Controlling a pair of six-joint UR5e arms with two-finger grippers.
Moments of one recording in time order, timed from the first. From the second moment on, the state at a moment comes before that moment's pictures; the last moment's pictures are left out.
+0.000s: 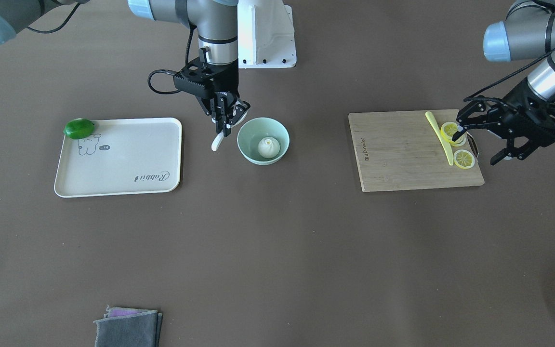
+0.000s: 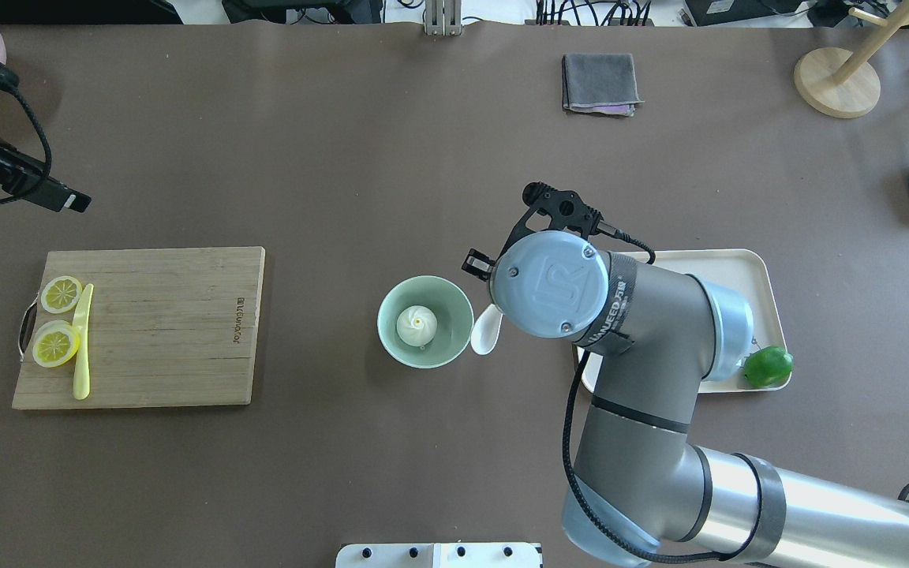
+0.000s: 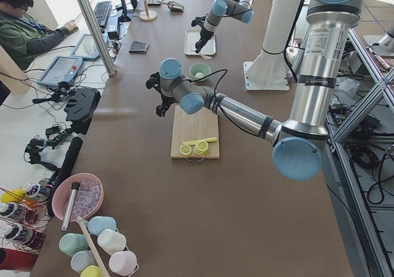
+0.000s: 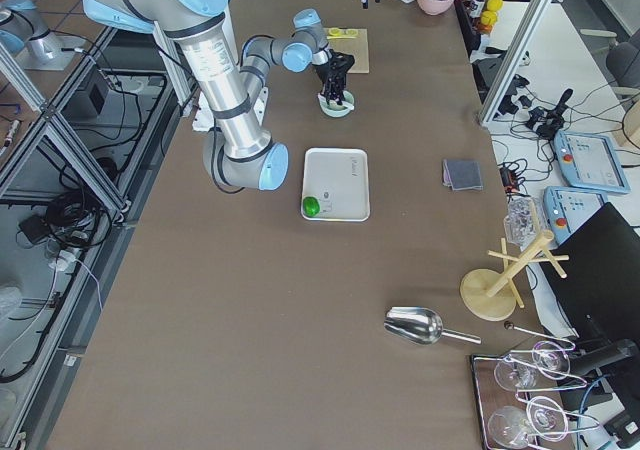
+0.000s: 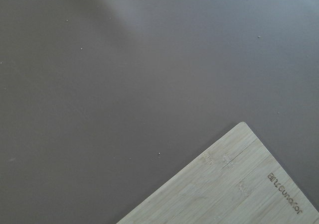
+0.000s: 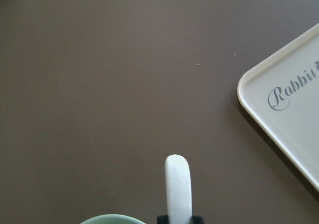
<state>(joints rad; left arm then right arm) -1.12 -1.71 -1.82 -1.99 -2.33 -0.26 0.35 -0.87 1.83 -1.76 1.39 1.94</state>
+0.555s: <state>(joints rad) -1.11 -1.71 -1.80 -1.99 -2.33 -0.26 0.28 -0.71 1.61 -1.82 1.23 2.15</state>
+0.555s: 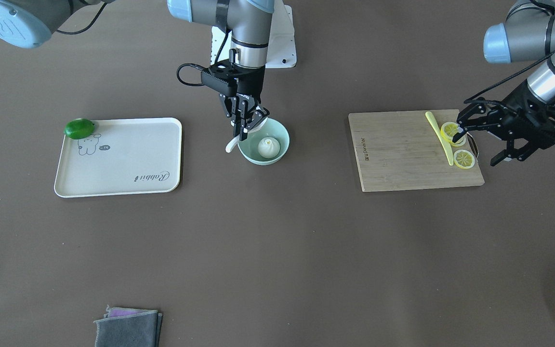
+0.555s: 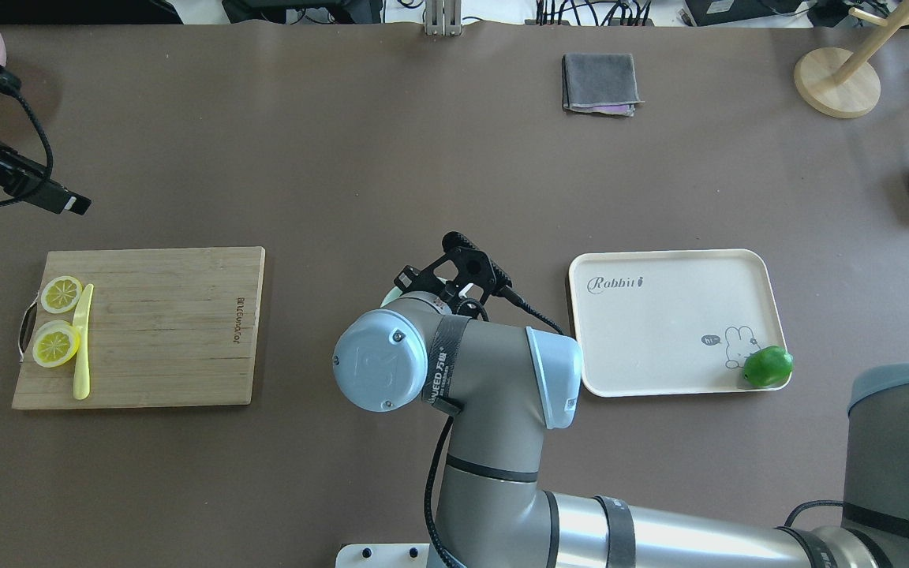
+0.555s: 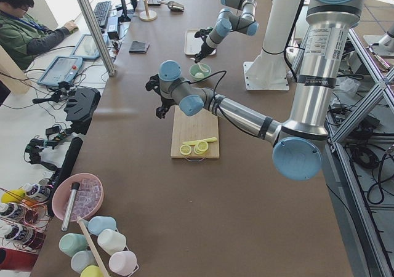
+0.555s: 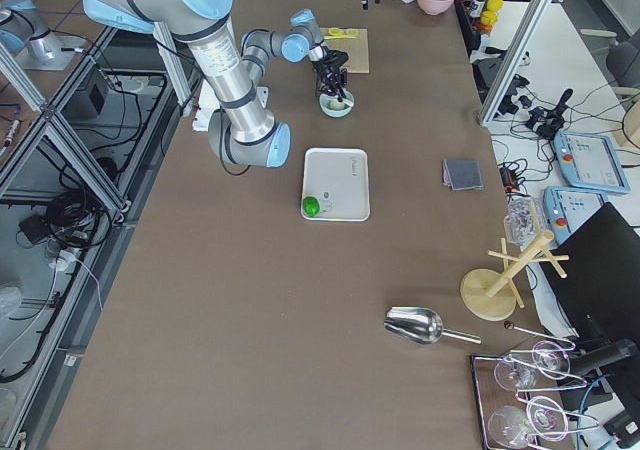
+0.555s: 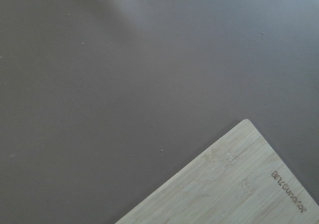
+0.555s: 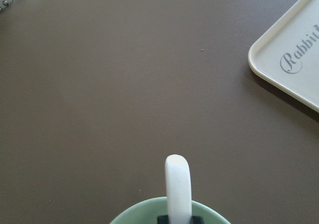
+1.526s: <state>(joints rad) -1.11 -1.71 -1.81 -1.99 -2.33 -0.26 0.29 -0.72 1.67 -1.92 1.19 1.98</state>
